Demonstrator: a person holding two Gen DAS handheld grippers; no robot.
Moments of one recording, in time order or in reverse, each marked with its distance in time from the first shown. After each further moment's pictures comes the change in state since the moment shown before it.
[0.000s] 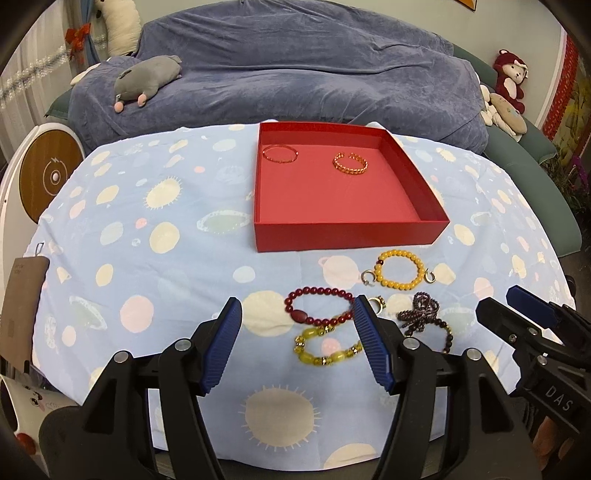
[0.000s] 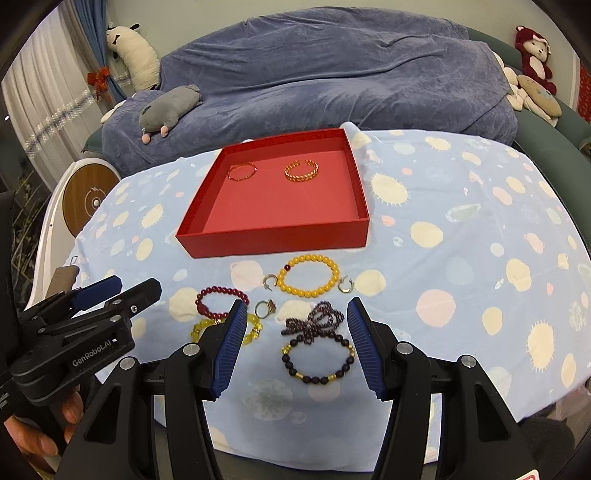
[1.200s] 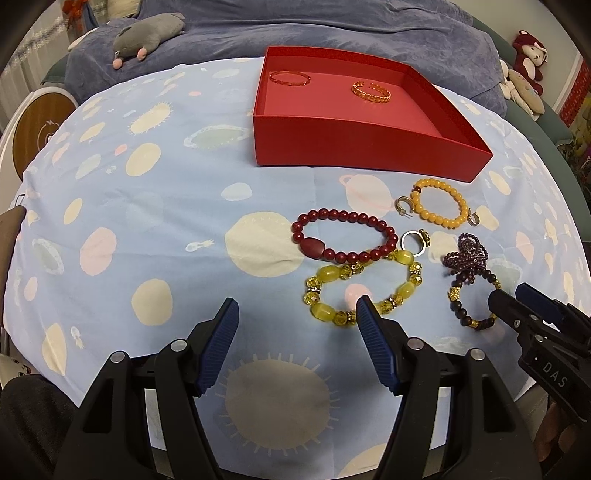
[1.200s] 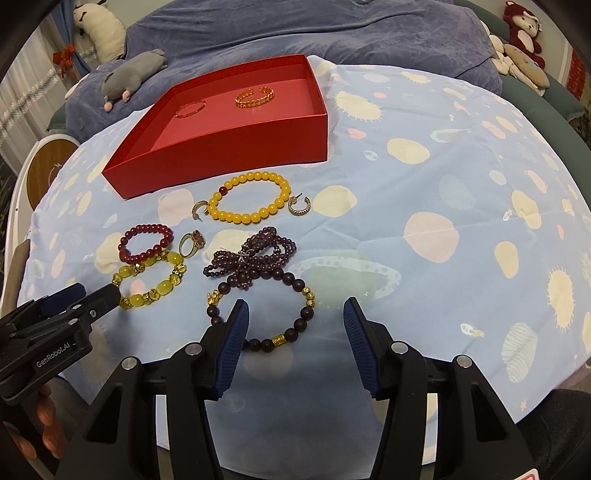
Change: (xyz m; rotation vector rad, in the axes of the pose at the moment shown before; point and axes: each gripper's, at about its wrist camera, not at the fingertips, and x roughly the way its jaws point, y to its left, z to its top) left arm 0.063 0.003 -0.041 -0.026 0.145 0.021; right arm 0.068 -0.024 -0.034 0.017 0.130 -0.096
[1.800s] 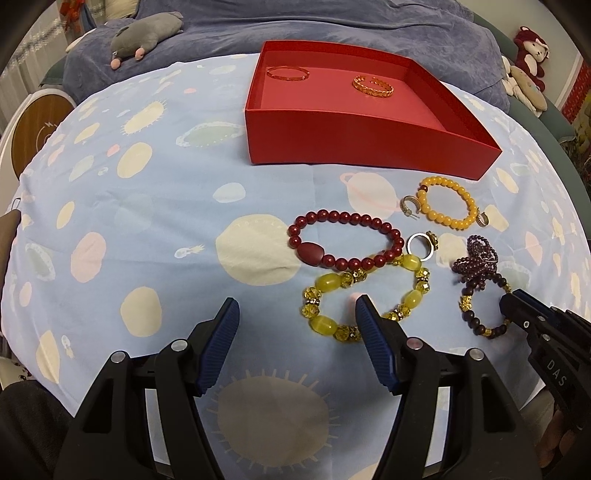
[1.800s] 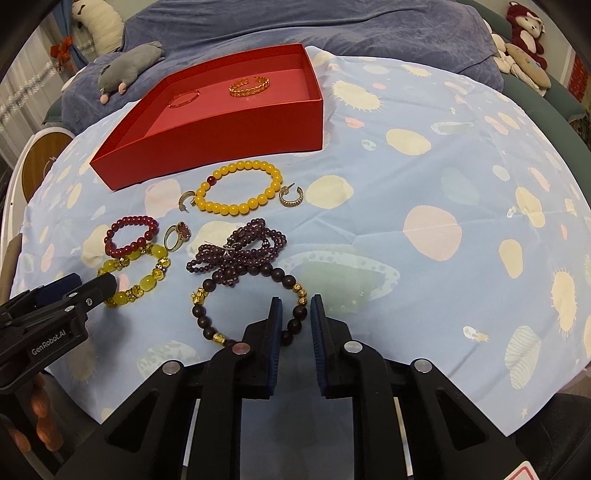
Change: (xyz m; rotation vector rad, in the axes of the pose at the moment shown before) left arm 0.012 -0.005 0.003 0.015 0.003 0.017; right arm 0.007 -0.006 -0.001 -0.003 0.022 -0.010
